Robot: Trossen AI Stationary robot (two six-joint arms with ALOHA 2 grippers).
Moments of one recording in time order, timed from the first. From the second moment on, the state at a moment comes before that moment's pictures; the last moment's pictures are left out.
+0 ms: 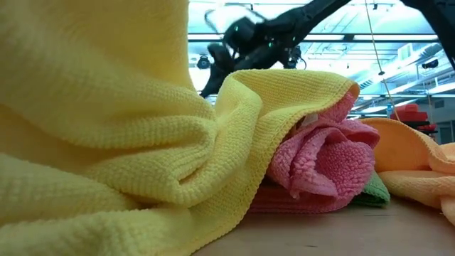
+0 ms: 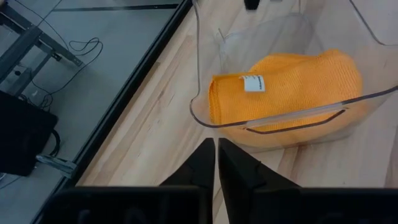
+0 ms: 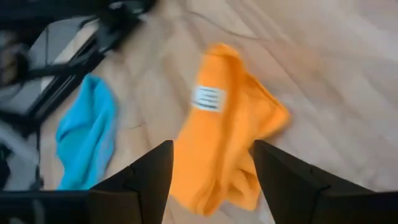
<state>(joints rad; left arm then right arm) -0.19 0.87 0.60 -0.61 -0.78 -0.25 -0.30 1.92 1.43 -0.24 -0.36 0.43</state>
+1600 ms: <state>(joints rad) -0.19 0.87 0.60 -0.60 -0.78 -0.25 -0.23 2.10 1.44 -0.04 -0.20 0.00</state>
